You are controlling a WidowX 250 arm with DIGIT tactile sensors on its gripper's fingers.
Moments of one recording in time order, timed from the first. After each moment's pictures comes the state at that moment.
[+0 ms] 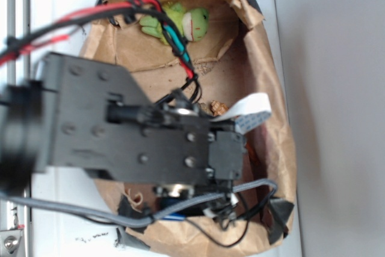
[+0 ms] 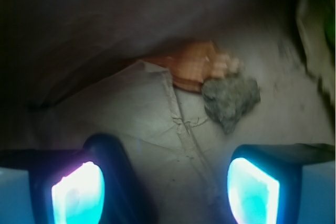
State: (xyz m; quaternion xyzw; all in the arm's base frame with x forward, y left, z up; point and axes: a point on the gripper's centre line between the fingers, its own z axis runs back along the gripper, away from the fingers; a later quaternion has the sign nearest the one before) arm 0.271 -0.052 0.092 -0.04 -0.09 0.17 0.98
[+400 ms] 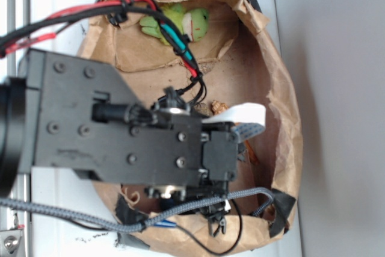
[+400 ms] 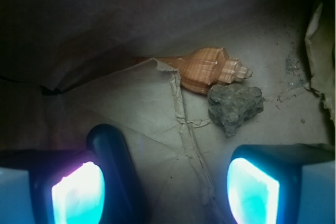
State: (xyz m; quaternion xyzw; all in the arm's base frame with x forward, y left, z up) arm 0.271 -0.053 0.092 -0.05 -0.09 0.16 0.98
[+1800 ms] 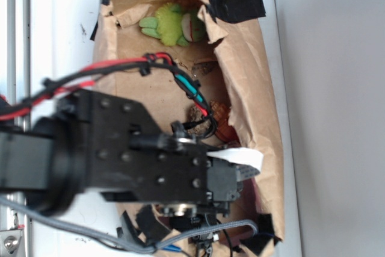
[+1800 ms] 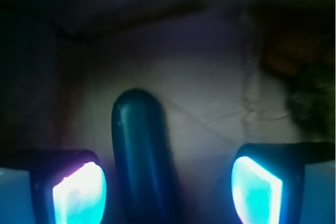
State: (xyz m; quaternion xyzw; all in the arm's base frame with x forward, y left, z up) arm 0.263 -0.097 0.048 -0.09 -0.05 0.03 0.99
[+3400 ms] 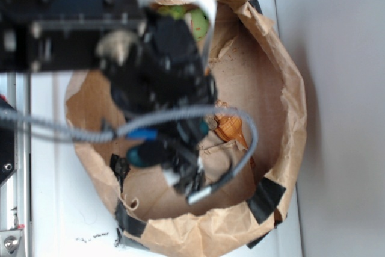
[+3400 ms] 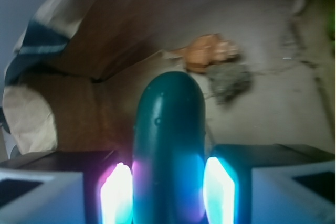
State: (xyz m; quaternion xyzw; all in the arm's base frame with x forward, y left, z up) arm 0.250 -0.019 0.140 -0.16 -0.06 0.20 0.97
